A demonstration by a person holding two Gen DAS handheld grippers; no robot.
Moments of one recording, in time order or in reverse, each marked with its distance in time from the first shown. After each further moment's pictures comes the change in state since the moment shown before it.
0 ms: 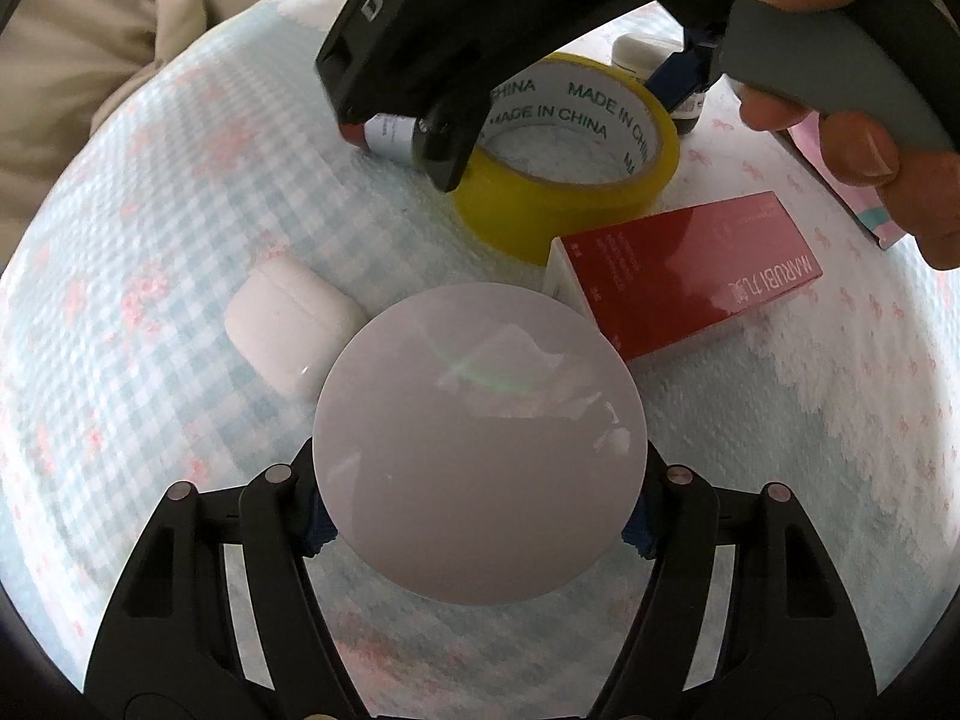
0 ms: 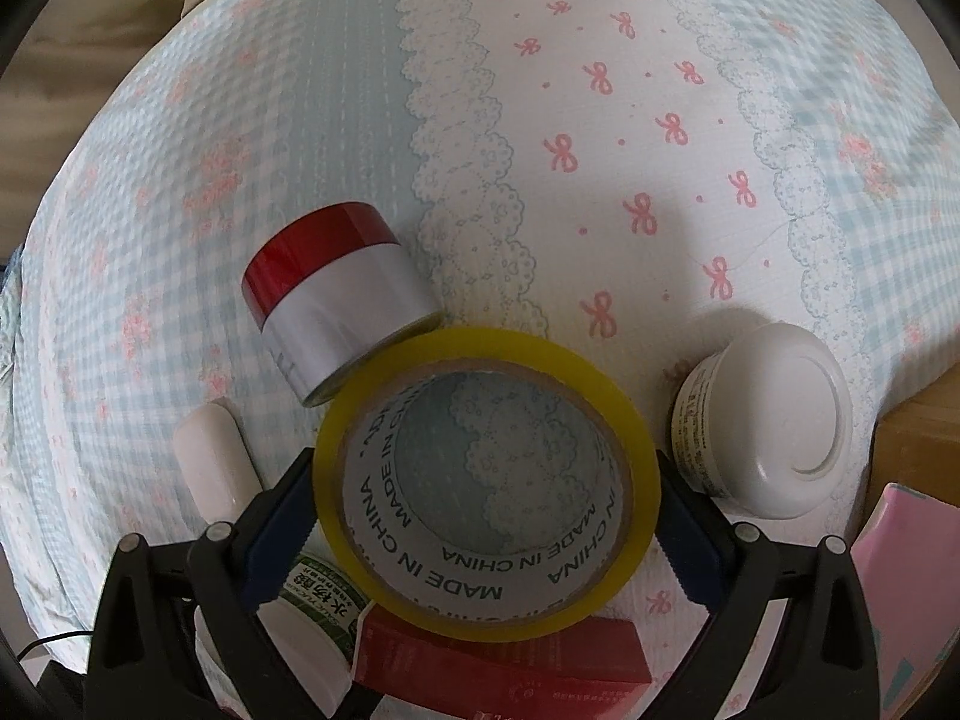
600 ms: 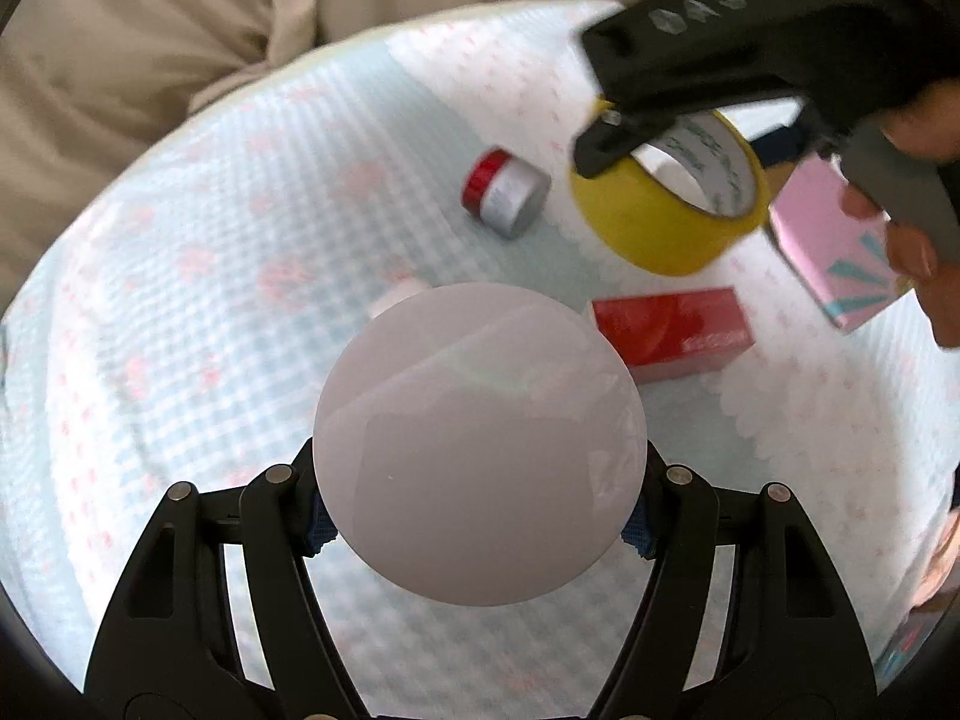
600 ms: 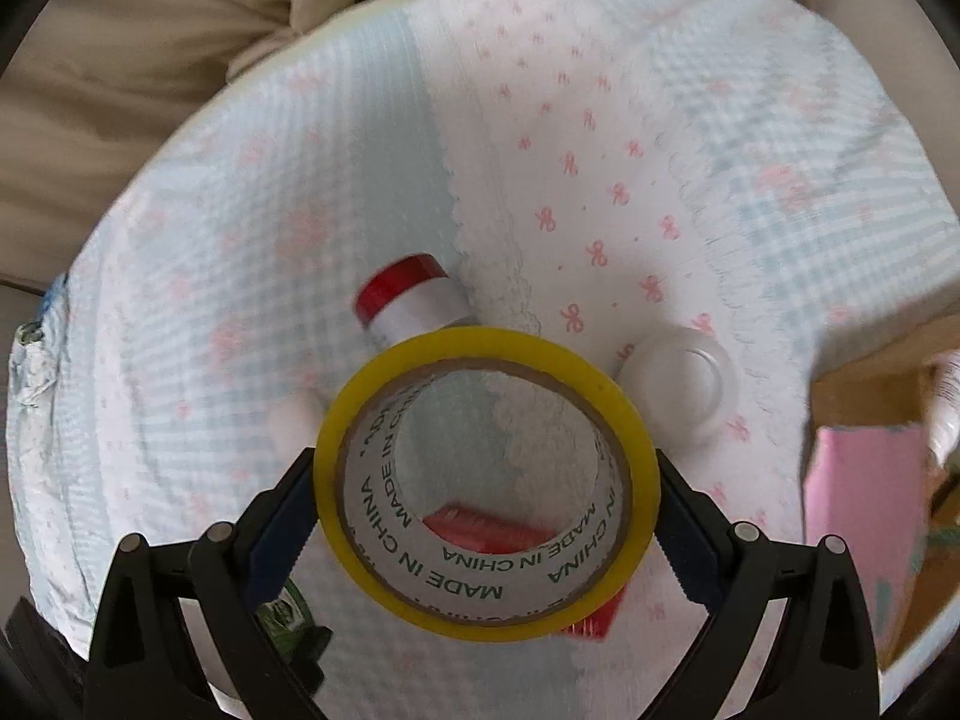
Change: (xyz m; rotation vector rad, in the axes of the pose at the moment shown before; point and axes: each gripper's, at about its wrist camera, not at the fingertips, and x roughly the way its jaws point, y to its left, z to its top) left arm -0.096 0.035 -0.006 -0.179 -0.096 0.067; right arm -0.089 -0.001 -0.045 0.020 -0.158 0.060
